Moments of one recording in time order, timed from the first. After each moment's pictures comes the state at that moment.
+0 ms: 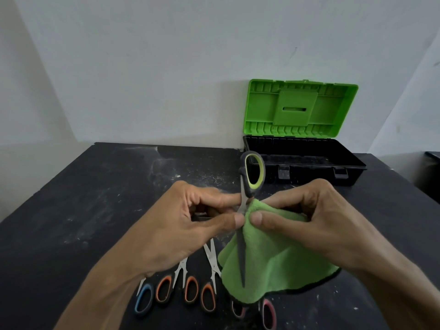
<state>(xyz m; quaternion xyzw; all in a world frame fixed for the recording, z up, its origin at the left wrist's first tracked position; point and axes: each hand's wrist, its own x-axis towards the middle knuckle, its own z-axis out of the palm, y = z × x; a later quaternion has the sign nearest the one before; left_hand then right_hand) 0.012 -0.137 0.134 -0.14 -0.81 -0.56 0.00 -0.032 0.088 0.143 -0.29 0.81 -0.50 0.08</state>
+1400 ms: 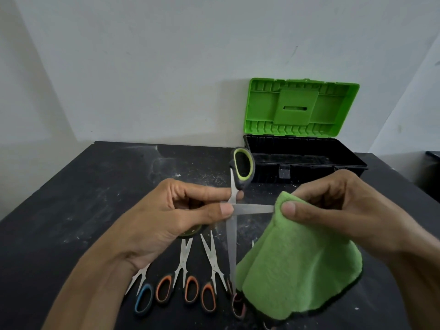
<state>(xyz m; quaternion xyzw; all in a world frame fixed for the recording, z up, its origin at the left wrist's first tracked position) 0.012 -0.149 0.138 -0.06 -0.73 -0.68 -0.08 -0.047 0.115 0.156 -0.27 0.79 -0.53 0.12</state>
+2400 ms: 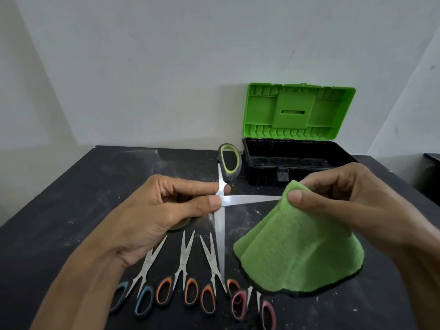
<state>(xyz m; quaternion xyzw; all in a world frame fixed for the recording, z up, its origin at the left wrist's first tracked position) 0.015 -0.154 0.145 -0.05 -0.73 -0.68 -0.03 -0.040 0.117 0.168 -0.25 0.80 -0.55 0.08</state>
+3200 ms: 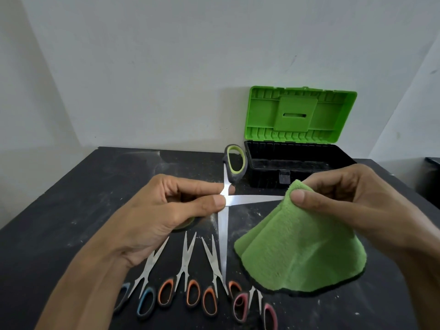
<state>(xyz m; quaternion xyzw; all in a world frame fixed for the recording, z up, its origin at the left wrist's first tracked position) 0.016 -0.153 0.151 -0.07 -0.73 -0.68 -0.03 -0.037 0.115 0.173 -0.25 0.80 -0.55 0.07</state>
